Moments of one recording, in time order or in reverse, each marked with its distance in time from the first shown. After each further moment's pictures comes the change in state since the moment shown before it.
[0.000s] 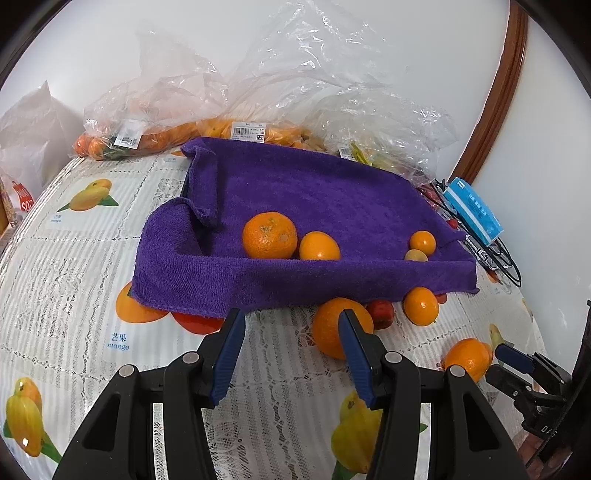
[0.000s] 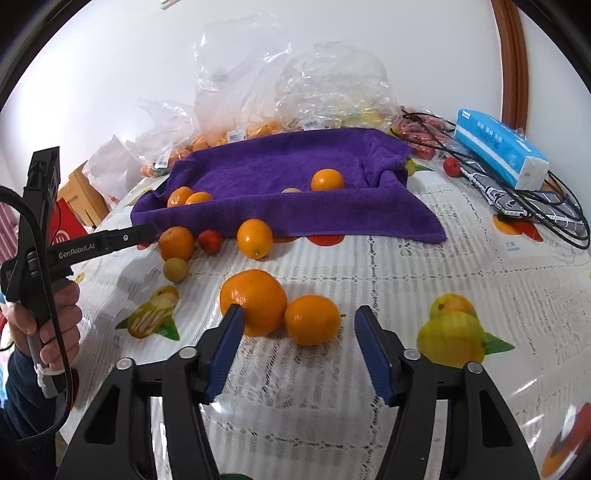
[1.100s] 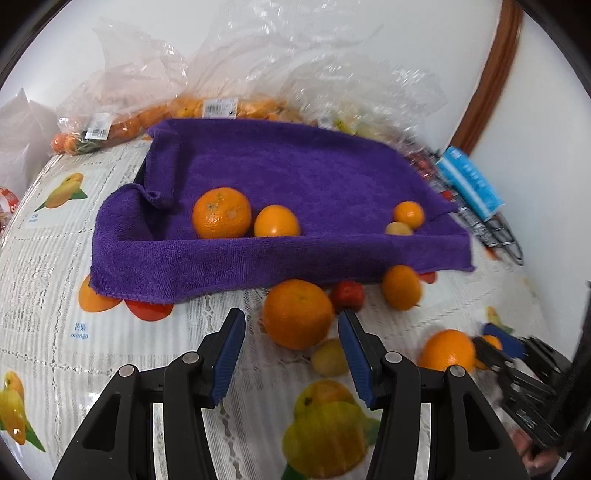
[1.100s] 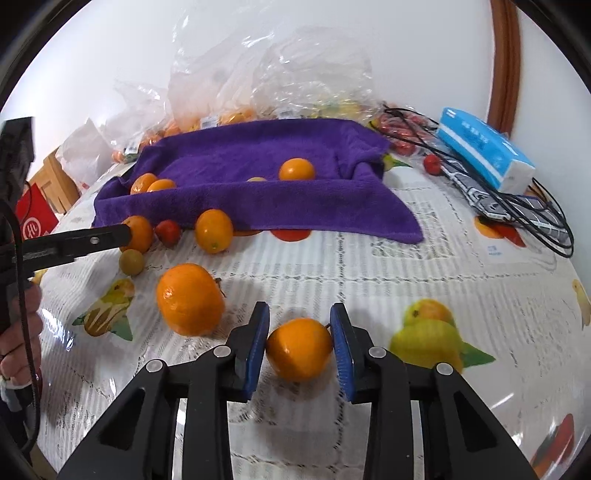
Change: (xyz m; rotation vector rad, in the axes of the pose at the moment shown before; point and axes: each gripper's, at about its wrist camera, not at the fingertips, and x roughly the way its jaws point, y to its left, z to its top) left arm 0.023 -0.037 0.000 0.036 0.114 0.018; right arm 0.017 -0.008 0.002 -0.029 0.025 -0.122
